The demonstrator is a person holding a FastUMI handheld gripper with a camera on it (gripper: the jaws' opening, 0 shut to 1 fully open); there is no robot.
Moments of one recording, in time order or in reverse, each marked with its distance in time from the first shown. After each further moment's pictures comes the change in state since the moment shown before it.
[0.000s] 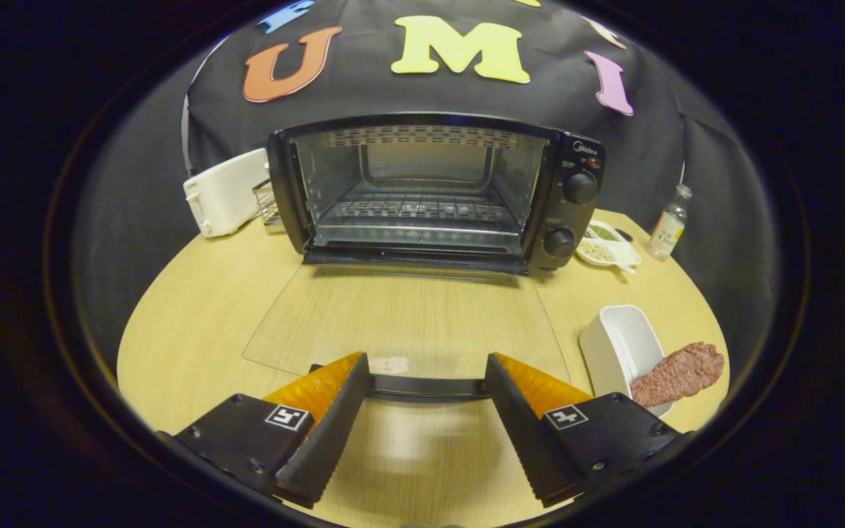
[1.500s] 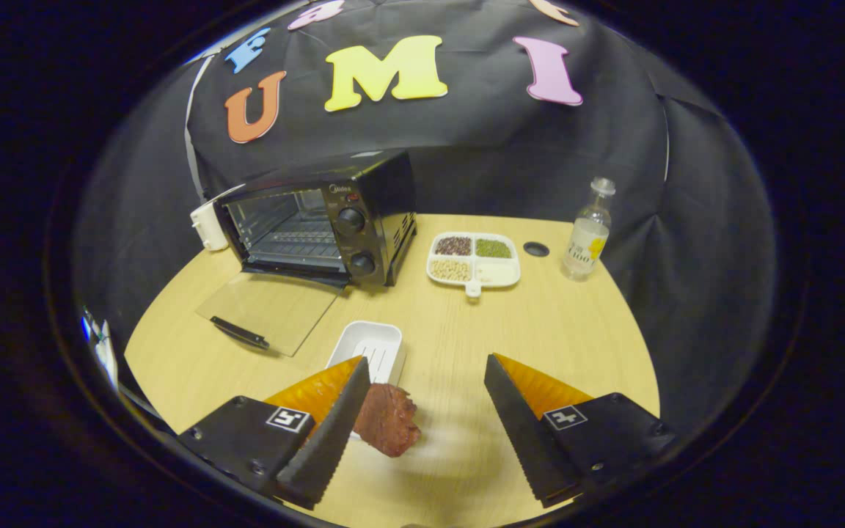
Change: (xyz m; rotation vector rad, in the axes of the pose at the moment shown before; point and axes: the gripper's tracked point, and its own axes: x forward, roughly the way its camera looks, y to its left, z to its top) arm -0.069 -0.287 0.017 -0.012 0.010 0.185
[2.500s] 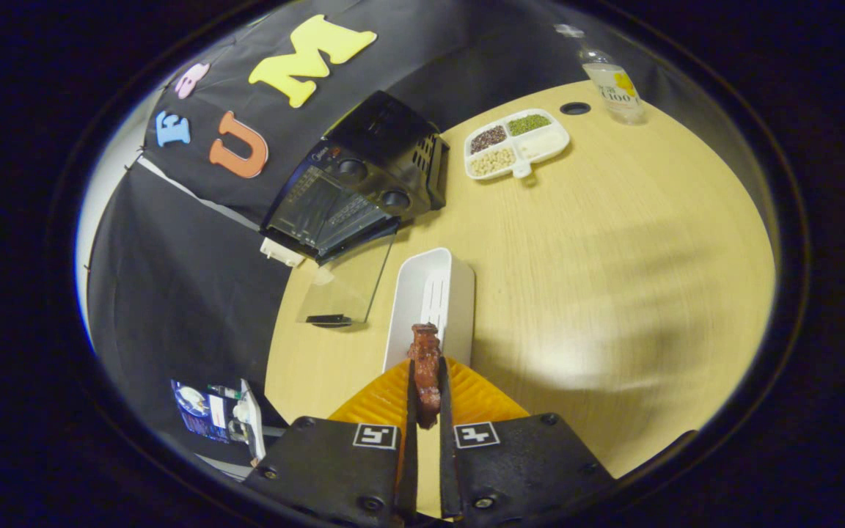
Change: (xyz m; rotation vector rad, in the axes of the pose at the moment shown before) arm -0.009 0.040 -0.029 0.413 0.265 0.438
